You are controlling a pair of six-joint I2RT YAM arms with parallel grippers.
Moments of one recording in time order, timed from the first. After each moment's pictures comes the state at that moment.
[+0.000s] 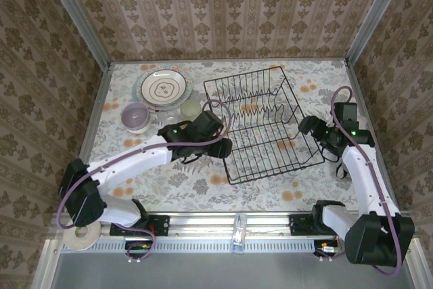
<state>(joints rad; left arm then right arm) -0.98 1.43 1.09 -0.67 -0.07 -0.59 -0.16 1.06 0.83 -0.77 -0.14 0.50</state>
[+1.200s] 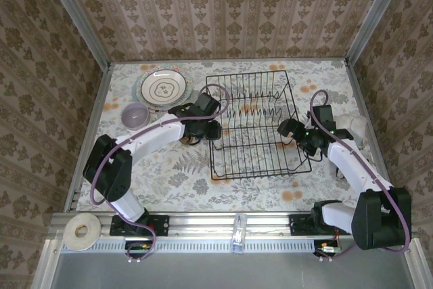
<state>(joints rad) -0.76 1.64 1.21 -0.65 0.02 -0.57 0.05 1.17 0.72 -0.54 -0.26 0.68</state>
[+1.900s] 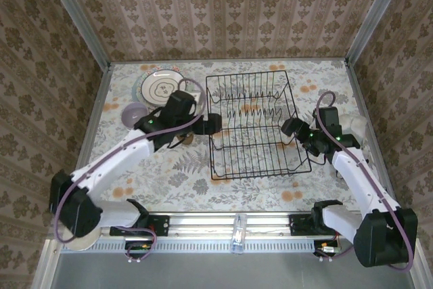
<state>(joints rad) -0.67 1.18 0.99 -0.49 0.04 -0.49 0.04 1.03 0.72 -0.59 -0.21 0.69</state>
